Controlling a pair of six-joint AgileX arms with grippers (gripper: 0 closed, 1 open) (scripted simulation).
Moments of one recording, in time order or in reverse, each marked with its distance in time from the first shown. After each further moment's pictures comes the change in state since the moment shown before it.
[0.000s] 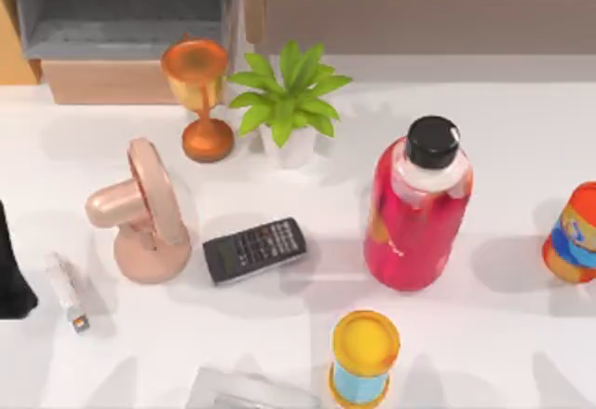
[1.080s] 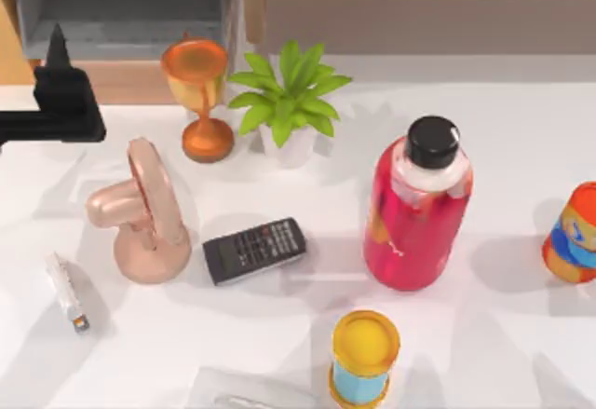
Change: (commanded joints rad) left arm -0.440 0.754 0.474 0.284 -0.436 0.012; right arm 0.000 0.000 0.000 0.000 0.000 0.000
